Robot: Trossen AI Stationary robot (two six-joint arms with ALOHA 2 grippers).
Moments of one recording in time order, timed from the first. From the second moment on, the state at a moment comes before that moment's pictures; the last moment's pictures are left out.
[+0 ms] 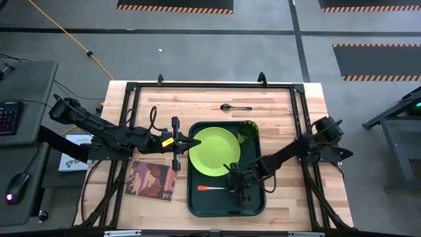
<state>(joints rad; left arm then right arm) -0.35 1.17 0.76 0.49 -0.43 0.13 0.45 1.83 0.97 -0.06 -0.03 0.30</state>
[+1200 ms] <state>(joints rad) -0.35 1.17 0.76 0.48 -0.43 0.13 0.43 1.15 0.72 -0.08 0.46 0.06</state>
